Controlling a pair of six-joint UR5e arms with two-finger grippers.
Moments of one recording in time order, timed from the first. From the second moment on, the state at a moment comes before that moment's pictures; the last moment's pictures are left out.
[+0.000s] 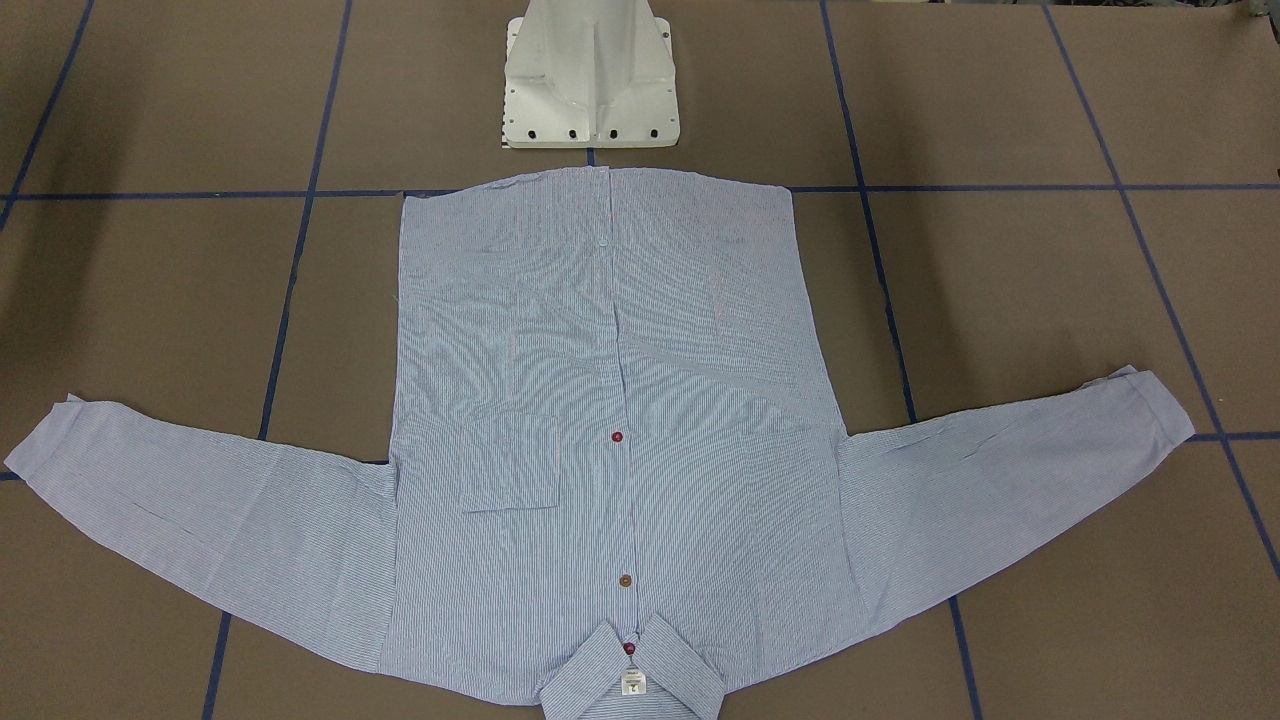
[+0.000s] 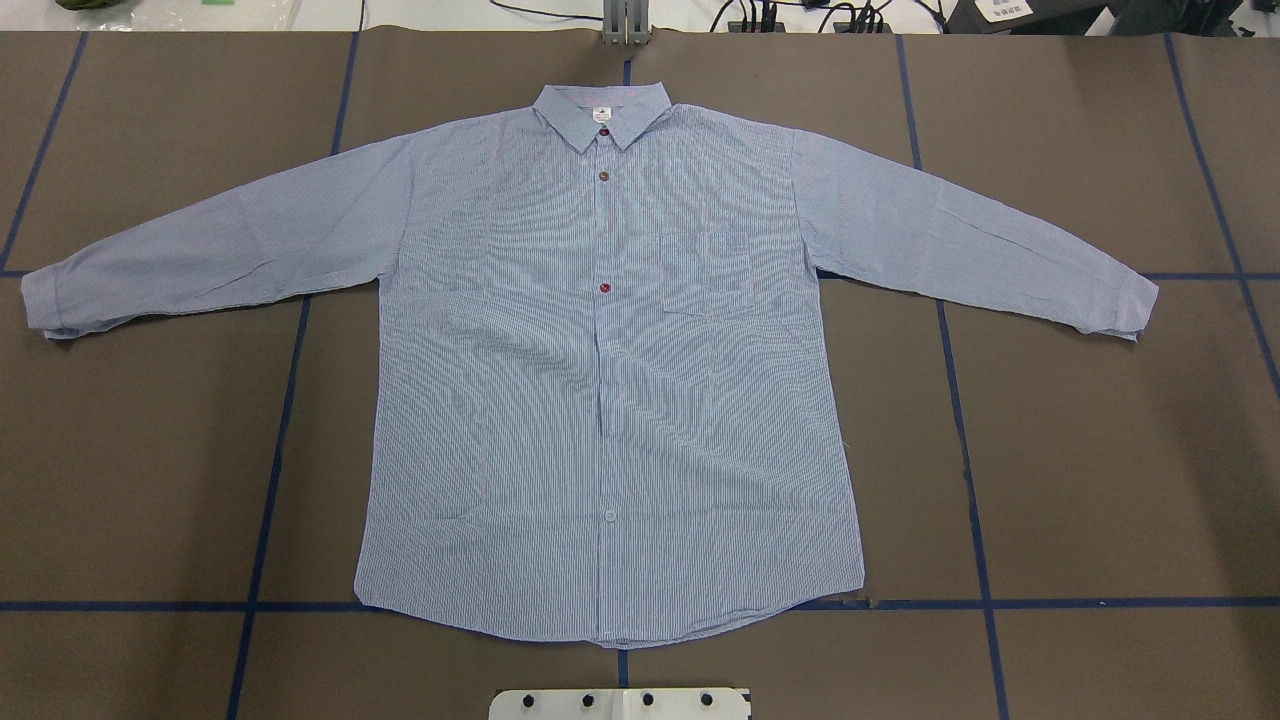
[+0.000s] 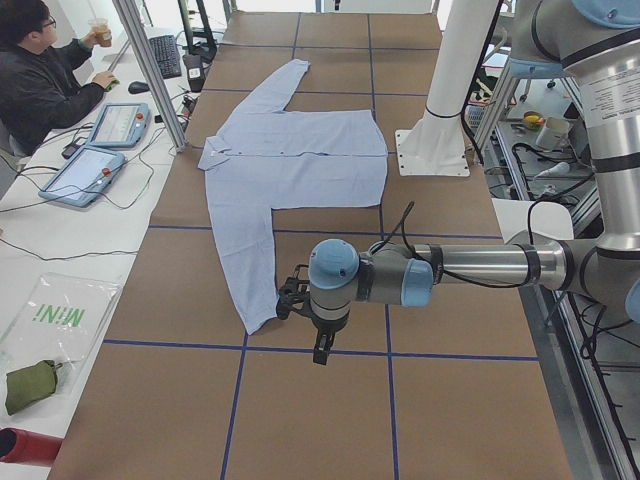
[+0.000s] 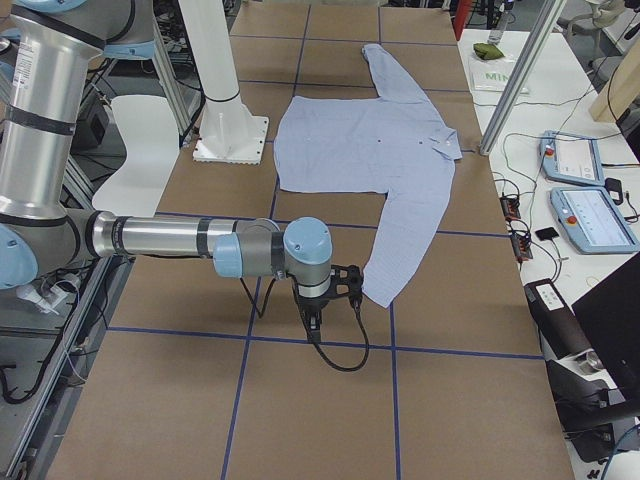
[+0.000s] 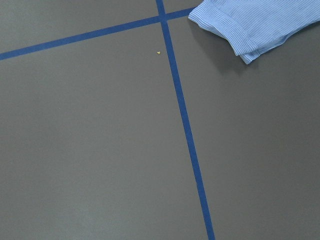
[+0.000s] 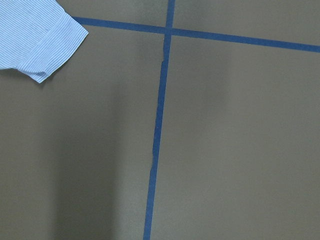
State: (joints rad) left arm -1.55 -1.27 -1.84 -1.66 -2.33 0.17; right arm 1.53 -1.86 1.87 -1.50 2.29 -0.01
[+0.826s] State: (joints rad) left arm -1.56 -1.28 -1.84 -1.84 -2.33 0.17; right arm 1.53 -1.83 1.93 -1.48 2.29 -0.01
